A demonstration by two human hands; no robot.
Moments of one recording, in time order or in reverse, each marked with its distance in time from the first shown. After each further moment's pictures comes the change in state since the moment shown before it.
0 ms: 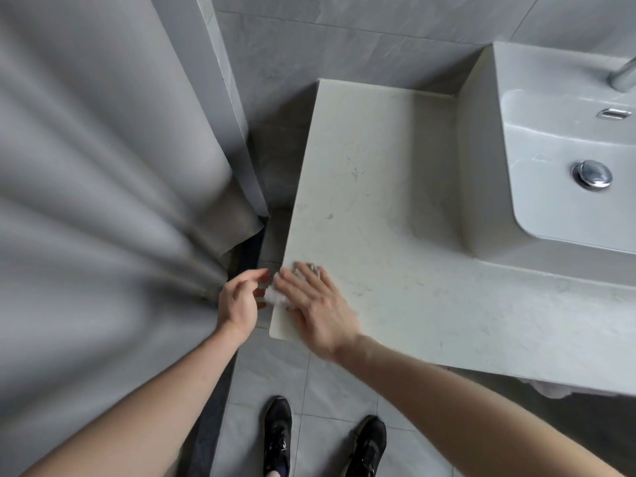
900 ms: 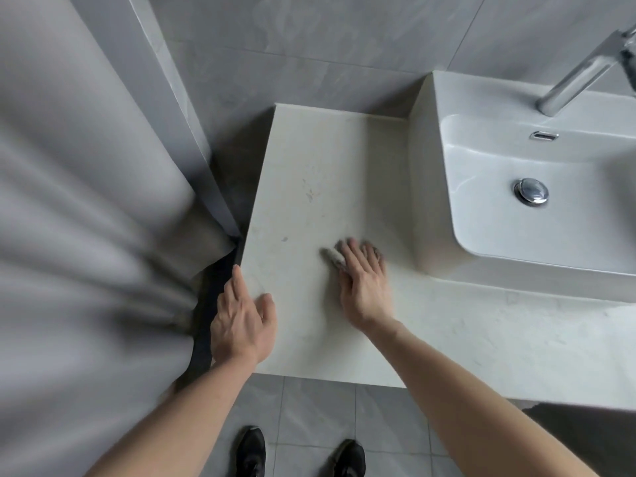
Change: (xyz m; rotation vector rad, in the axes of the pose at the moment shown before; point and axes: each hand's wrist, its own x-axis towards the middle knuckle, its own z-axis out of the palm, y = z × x) left_hand -0.039 0.034 0.093 0.927 0.175 0.245; right_hand -0.020 0.130 -0.070 0.010 0.255 0.485
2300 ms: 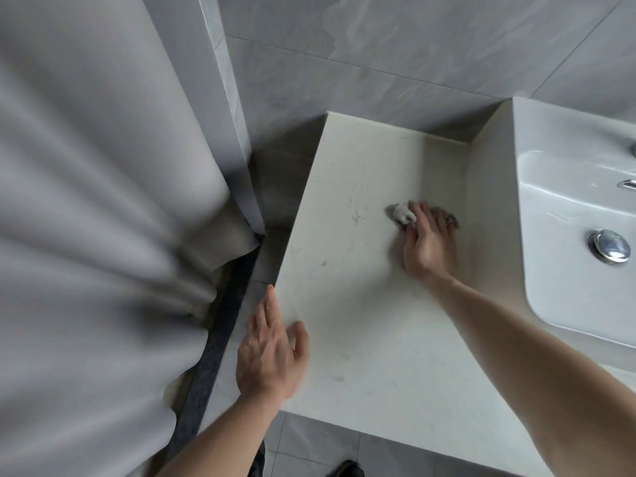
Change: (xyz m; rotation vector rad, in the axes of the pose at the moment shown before) left_hand 0.007 -0.004 -0.004 0.037 -0.026 0.016; right_hand 0.162 0.044 -0.013 -0.178 0.187 0.015
